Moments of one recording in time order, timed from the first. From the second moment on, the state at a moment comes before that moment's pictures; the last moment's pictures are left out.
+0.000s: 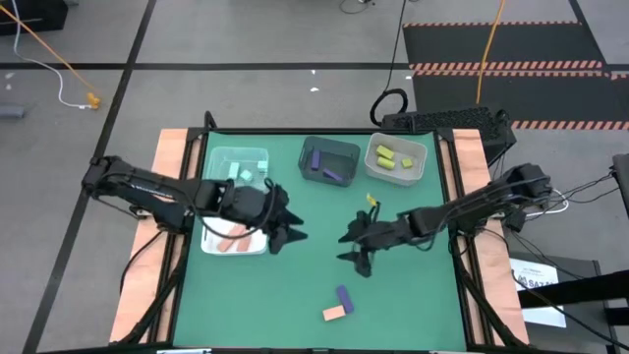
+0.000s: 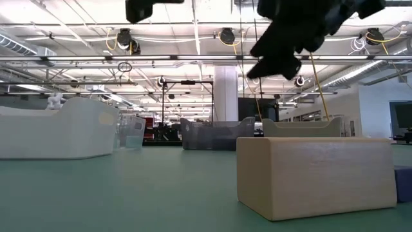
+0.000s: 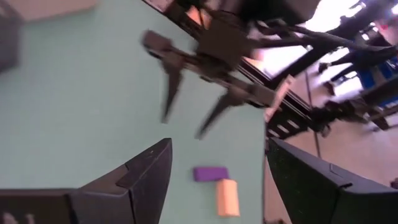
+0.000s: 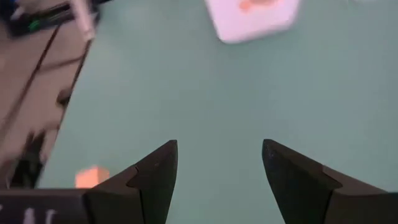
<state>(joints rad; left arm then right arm) -0.20 1.32 1.12 -0.28 -0.04 -0.70 0.28 1.43 0.77 0.03 0.11 0.47</state>
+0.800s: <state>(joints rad) -0.54 1.32 1.12 -0.29 -0.21 -0.76 0.57 1.83 1.11 -0.32 0.27 1.37</state>
